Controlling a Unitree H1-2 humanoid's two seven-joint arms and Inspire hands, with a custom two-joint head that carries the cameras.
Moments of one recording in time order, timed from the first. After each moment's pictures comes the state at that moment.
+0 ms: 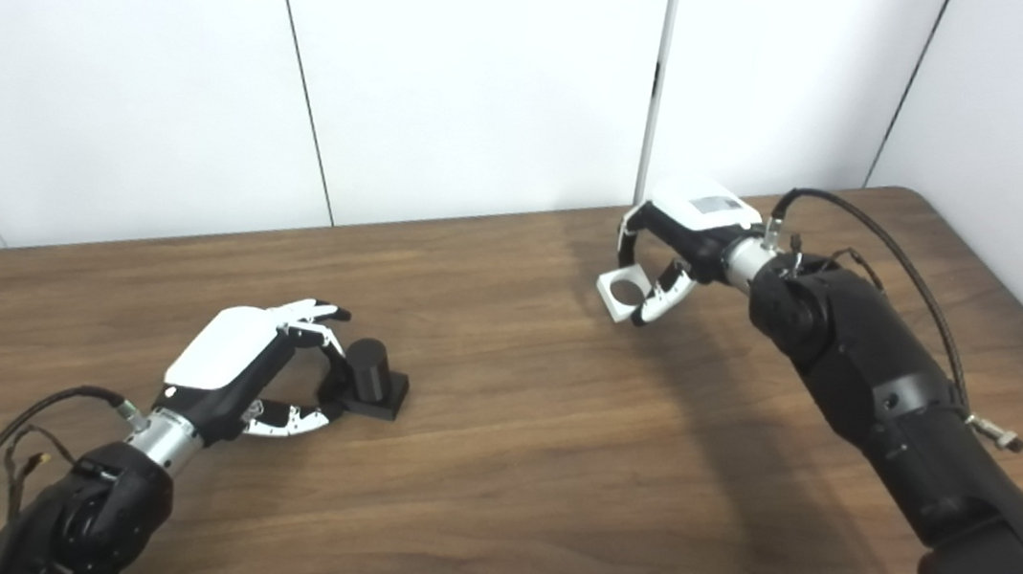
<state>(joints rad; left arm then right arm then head) -0.44 0.31 -0.41 0.30 0.71 -0.19 0.02 -0.69 -0.65 0.34 0.39 -0.68 -0.12 0.25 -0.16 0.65</state>
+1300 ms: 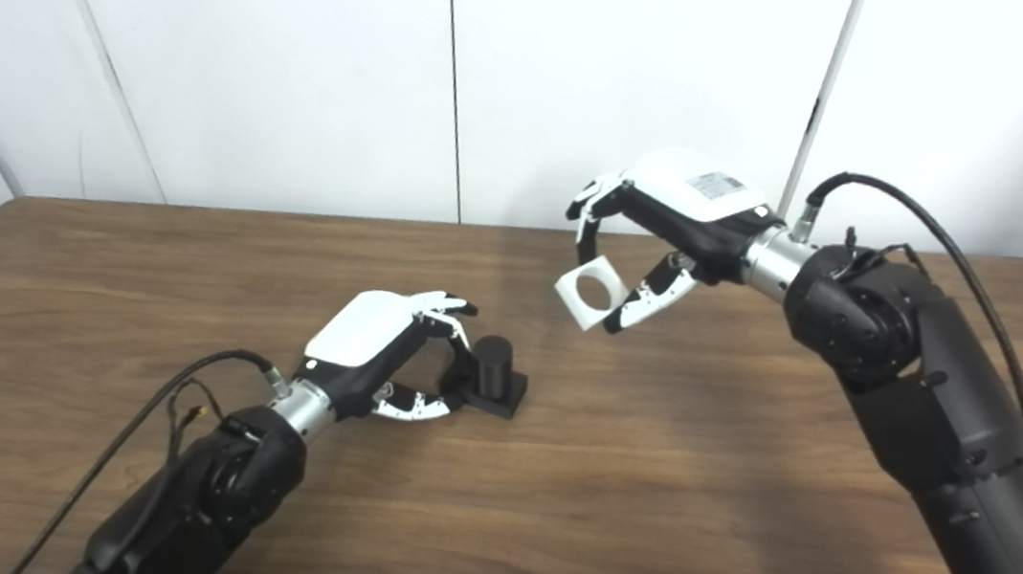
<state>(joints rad) -0.45 0.24 -0.43 0.31 0.74 -0.13 0.03 -0.75 -0.52 0.34 0.14 -0.53 -0.29 0.44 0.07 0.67</state>
